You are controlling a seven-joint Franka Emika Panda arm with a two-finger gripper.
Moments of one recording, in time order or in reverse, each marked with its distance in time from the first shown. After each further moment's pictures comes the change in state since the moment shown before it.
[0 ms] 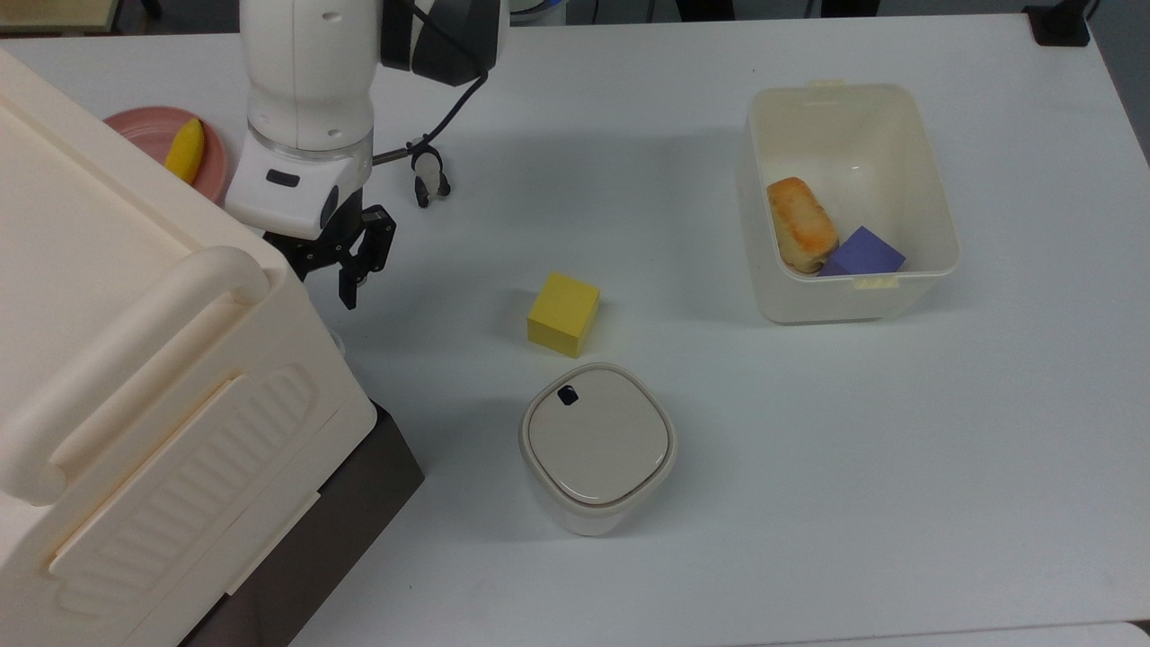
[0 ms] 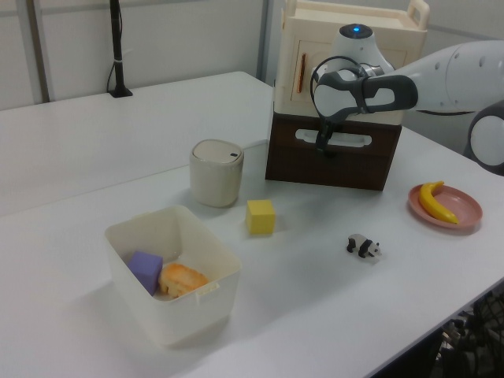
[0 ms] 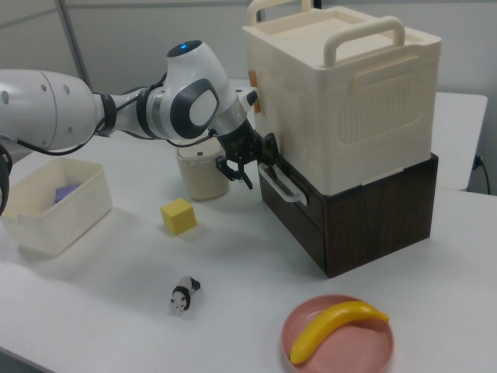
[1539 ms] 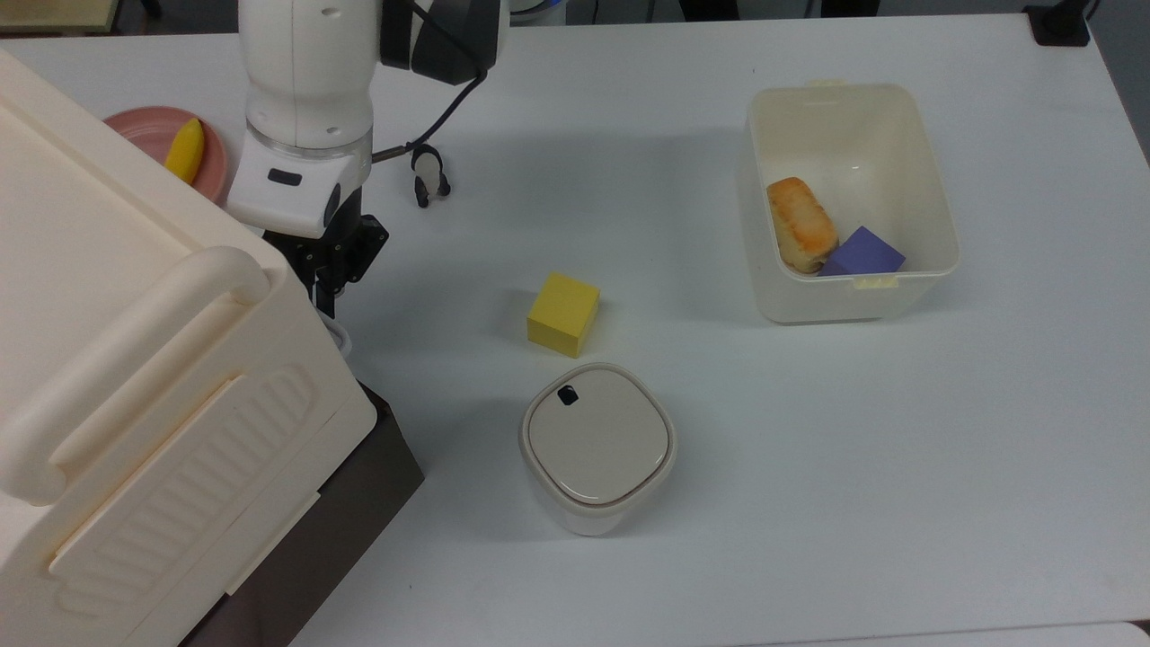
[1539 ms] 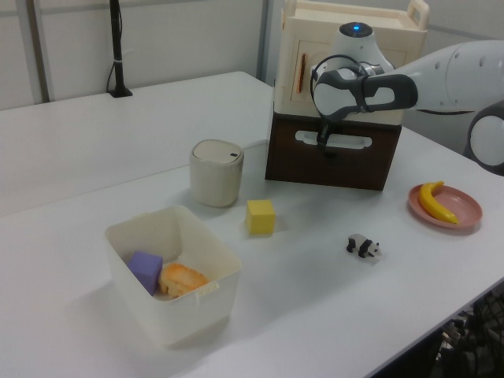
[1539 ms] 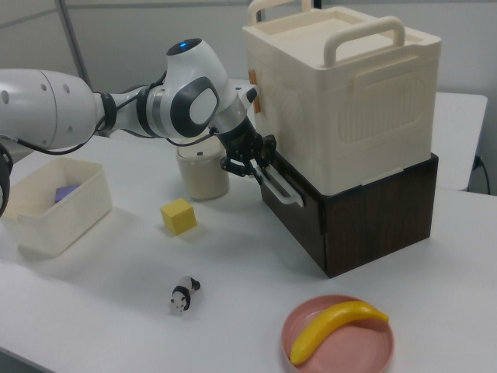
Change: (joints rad) arm -0.003 0.002 0.004 0.010 -0.001 0.003 -0.040
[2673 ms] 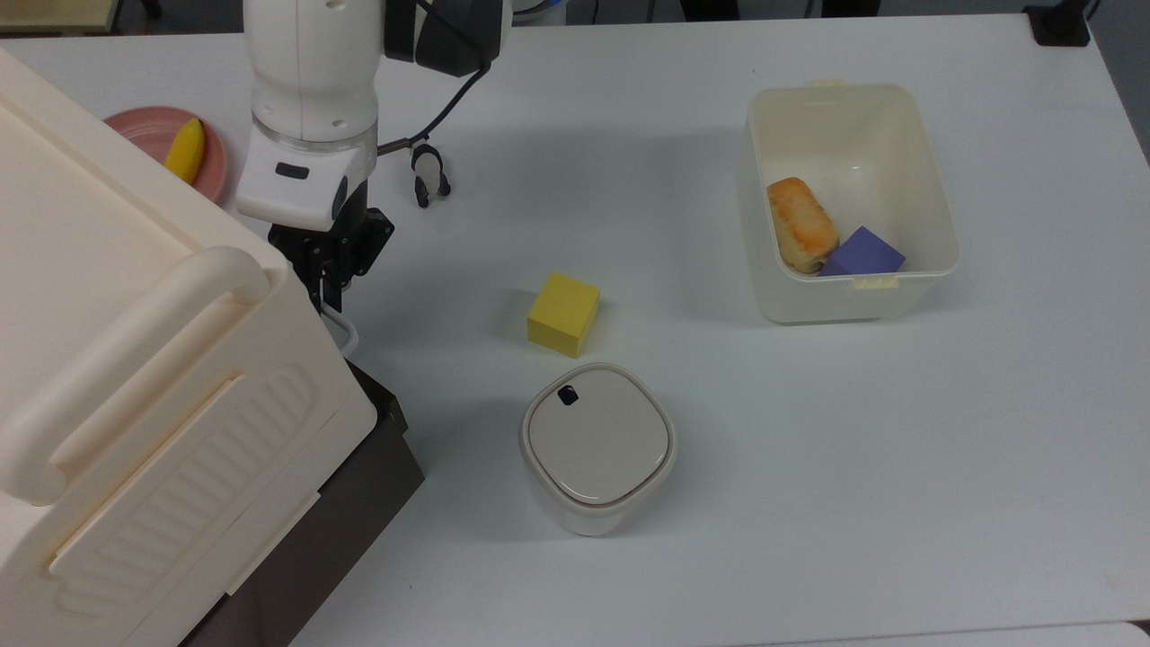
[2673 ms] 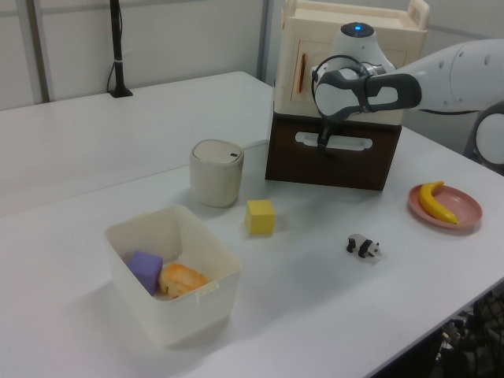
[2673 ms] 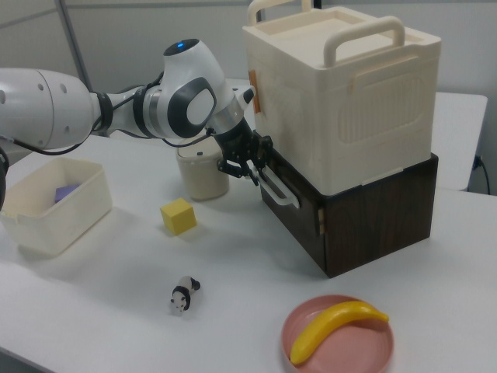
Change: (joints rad) arm -0.026 -0.022 0.037 -0.029 -0.006 0.000 -0.011
